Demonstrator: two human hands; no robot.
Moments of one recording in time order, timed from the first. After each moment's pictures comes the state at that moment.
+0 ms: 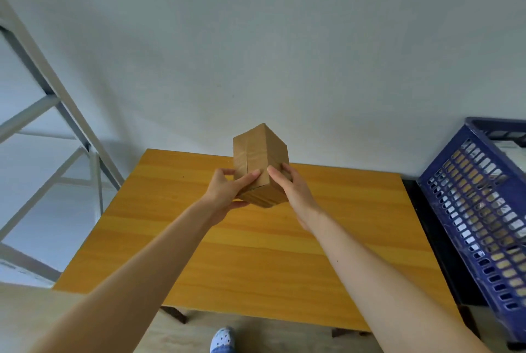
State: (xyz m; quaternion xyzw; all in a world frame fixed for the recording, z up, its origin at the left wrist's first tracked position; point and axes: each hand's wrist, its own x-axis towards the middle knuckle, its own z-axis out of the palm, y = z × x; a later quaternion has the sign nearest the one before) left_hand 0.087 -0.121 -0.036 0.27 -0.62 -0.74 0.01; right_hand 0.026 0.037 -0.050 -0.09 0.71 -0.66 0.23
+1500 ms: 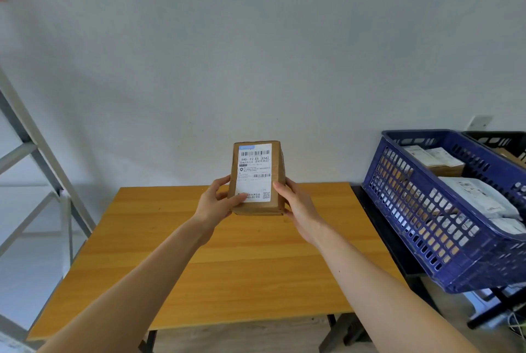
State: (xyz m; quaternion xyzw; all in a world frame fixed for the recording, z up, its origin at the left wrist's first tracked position) left_hand 0.152 -0.077 0.013 0.14 -0.70 -0.70 0.02; right_hand 0.102 0.111 0.010 -0.08 0.68 -0.71 0.15
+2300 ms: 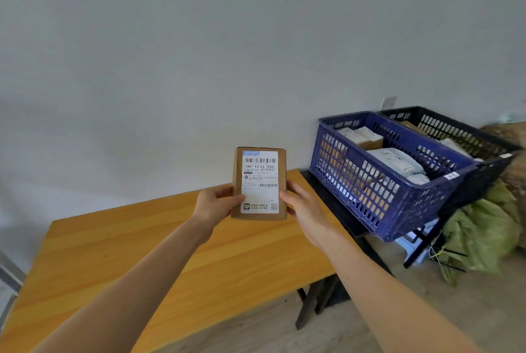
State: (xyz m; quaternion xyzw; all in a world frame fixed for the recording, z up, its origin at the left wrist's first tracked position) left_hand 0.148 -0.030 0.029 0.05 -0.73 -0.68 -0.06; right_hand 0.157 0.174 0.020 0.01 0.72 -0.70 0.03
